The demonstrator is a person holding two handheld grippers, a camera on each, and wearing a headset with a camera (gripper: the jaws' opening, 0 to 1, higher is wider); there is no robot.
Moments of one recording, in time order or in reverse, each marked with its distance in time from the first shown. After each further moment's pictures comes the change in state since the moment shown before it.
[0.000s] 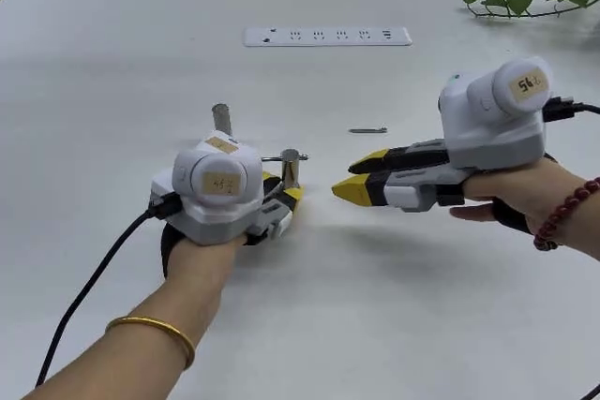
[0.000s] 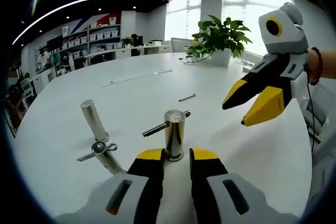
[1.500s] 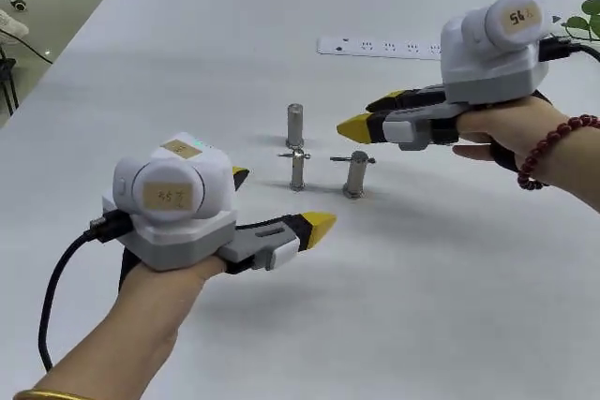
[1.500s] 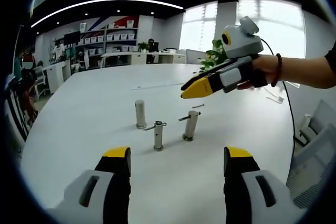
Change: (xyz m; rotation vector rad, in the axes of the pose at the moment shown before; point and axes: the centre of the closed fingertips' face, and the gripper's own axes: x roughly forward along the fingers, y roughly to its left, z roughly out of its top) left arm -0.109 0.024 0.003 -0.099 -0.076 0.077; right arm 0.062 -0.017 0.080 -0.075 -0.033 -0.046
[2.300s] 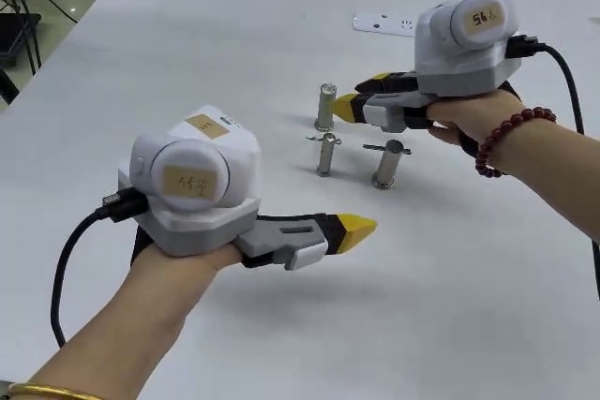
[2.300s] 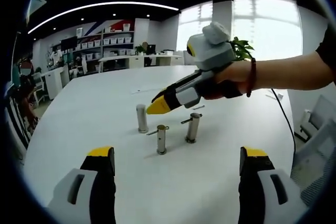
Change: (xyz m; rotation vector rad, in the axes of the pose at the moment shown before) left arm 0.005 0.003 0.006 0.036 -0.013 -0.009; right arm 0.069 -0.010 0.009 -0.076 -0.017 -0.025
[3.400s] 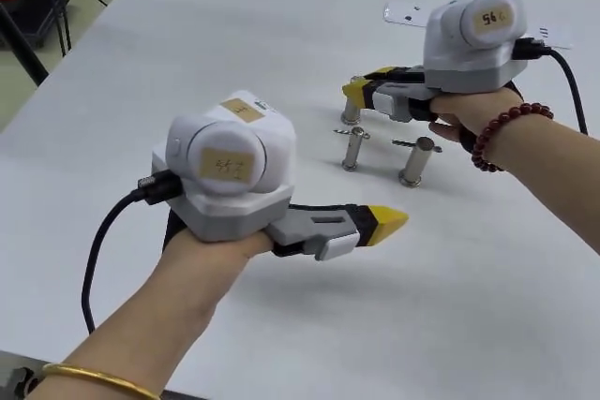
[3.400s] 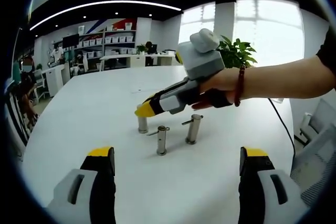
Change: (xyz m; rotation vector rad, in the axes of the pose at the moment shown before) left arm 0.002 0.001 0.002 -0.022 0.001 0.002; right arm 0.026 0.005 0.007 0.027 -0.035 0.018
